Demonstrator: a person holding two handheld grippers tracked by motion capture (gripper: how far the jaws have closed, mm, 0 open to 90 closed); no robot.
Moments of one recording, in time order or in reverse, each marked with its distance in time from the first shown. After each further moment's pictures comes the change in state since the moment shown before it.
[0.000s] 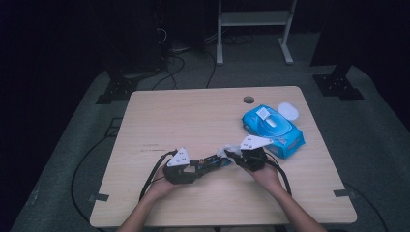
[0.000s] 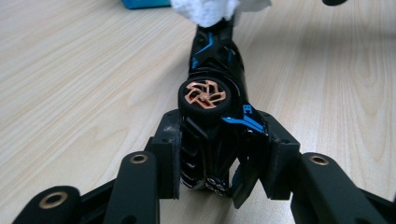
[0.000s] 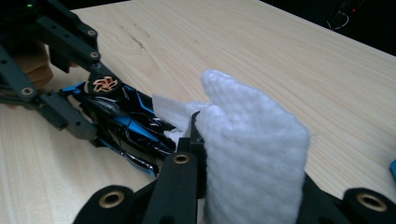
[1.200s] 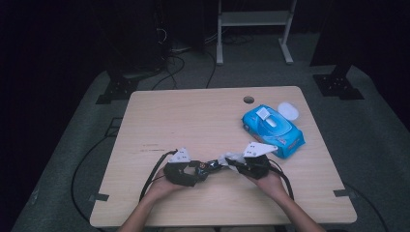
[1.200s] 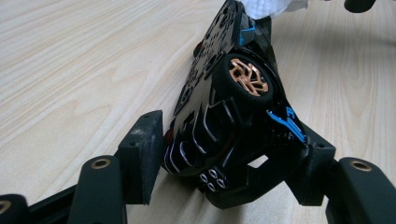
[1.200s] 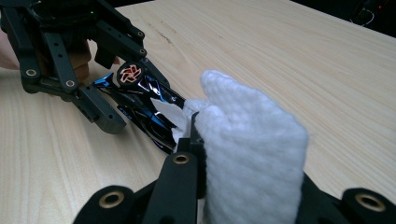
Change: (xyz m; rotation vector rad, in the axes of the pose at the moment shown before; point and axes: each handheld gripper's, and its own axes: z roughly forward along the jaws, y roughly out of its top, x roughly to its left) left arm 0.002 -0.003 0.005 0.048 -0.064 -0.103; right arm 0.012 -0.010 -0.014 -0.002 0.067 0.006
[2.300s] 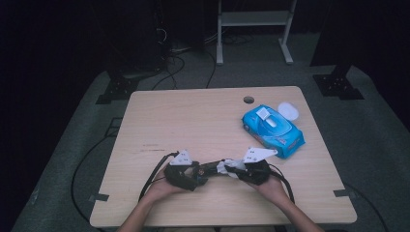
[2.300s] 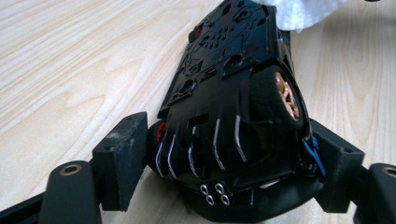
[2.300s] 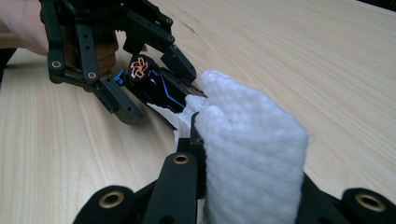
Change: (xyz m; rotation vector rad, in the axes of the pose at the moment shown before) left arm -0.003 -0.003 0.001 0.041 0.003 0.041; right arm 0.010 -0.009 -0.003 0.024 0.072 0.005
